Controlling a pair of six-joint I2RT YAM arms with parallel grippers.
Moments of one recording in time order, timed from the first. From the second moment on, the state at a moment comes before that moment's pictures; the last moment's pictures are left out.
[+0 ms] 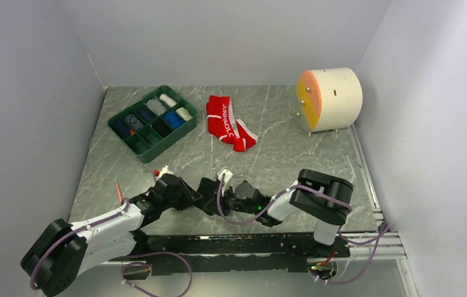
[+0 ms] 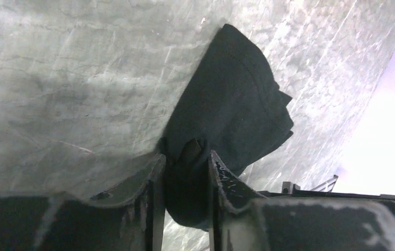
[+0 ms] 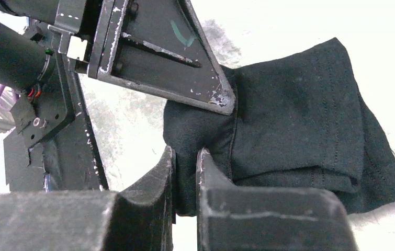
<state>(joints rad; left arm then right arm) -0.67 0.97 0.21 0.01 0.00 -1.21 1.15 1.77 0.46 0.98 -0.11 0.41</state>
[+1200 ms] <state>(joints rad) -0.67 1.06 0.32 -0.12 0.00 -1.14 1.50 1.69 0.72 0.36 0.53 -0.01</state>
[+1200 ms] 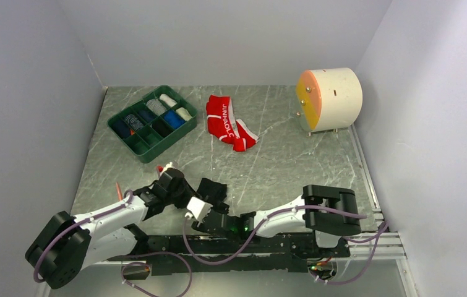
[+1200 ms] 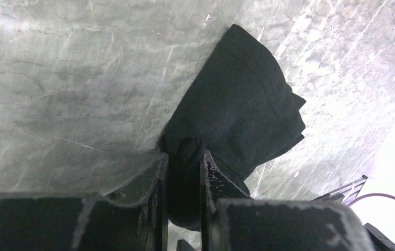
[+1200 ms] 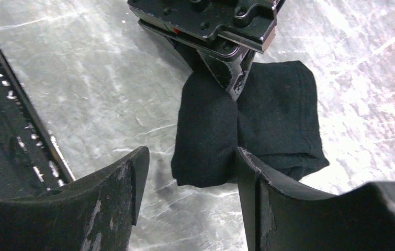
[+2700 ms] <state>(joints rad) -0.67 0.94 0.30 -0.16 0.05 -1.14 1.10 1.83 0.38 1.17 -0.17 0.70</state>
